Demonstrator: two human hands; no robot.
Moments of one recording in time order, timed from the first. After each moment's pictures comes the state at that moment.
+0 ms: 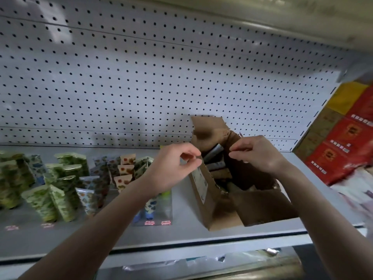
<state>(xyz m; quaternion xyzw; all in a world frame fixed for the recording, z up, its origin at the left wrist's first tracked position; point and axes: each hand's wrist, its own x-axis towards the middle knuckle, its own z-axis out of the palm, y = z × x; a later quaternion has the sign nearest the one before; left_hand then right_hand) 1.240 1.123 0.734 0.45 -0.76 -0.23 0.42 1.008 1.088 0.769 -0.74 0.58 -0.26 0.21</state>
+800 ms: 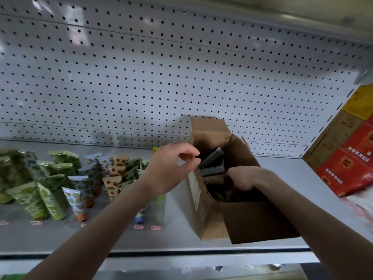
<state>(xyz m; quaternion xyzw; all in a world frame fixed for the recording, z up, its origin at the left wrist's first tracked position) 1.215 1.113 0.731 0.49 -0.73 -0.19 0.44 1.009 1.054 0.730 -0.77 0.57 0.24 0.15</state>
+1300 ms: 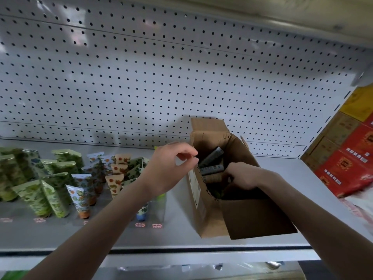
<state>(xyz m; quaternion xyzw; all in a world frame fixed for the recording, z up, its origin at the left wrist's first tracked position) 1.219 1.120 0.732 0.49 -0.72 -0.19 0.45 1.004 1.055 0.729 -0.82 0.53 0.14 0.15</state>
